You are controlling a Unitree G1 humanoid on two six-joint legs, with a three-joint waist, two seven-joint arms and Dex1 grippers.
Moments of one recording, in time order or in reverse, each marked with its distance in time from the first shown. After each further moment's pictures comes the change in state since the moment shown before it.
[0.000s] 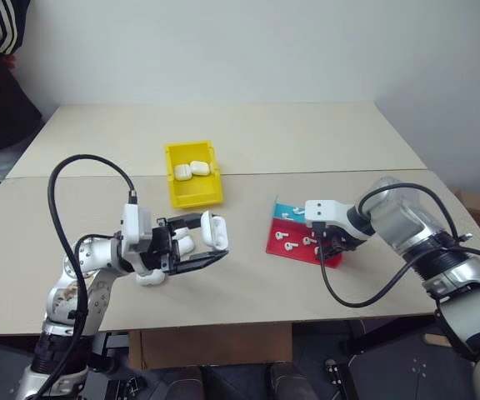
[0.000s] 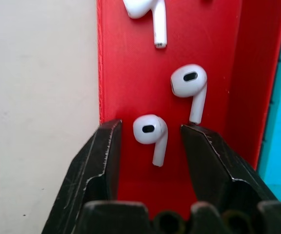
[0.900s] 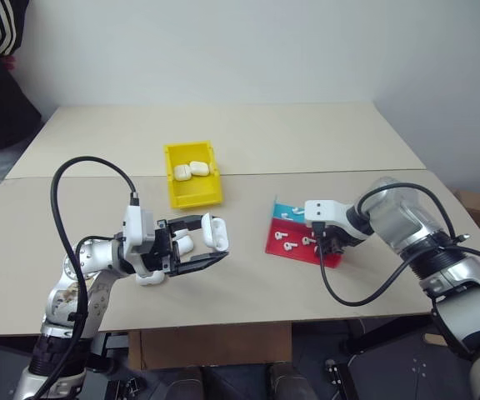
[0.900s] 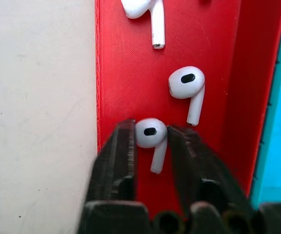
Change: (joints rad) left arm 0.007 0.013 -0.007 -0.010 0.012 0.000 0.020; right arm 0.000 0.018 -0.017 0.021 -0.011 -0.027 0.009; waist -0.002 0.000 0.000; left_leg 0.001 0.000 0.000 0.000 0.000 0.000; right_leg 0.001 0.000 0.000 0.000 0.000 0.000
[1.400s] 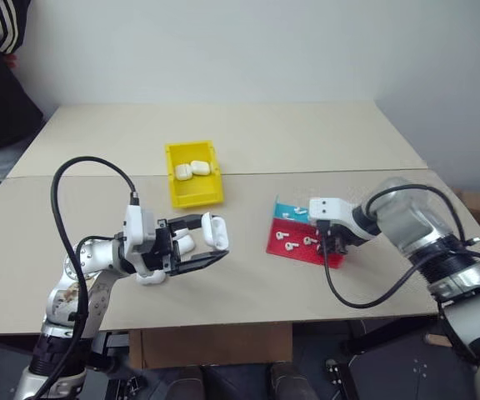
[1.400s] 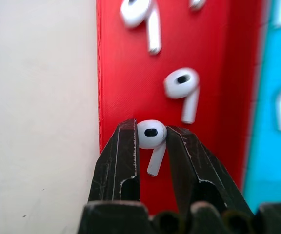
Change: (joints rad) left arm -0.012 -0.006 -0.002 0.001 -0.004 0.004 0.027; right arm 0.037 -0.073 -0.141 -0.194 0.075 0.125 0.004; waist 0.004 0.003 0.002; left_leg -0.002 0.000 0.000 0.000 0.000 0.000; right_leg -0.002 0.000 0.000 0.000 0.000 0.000
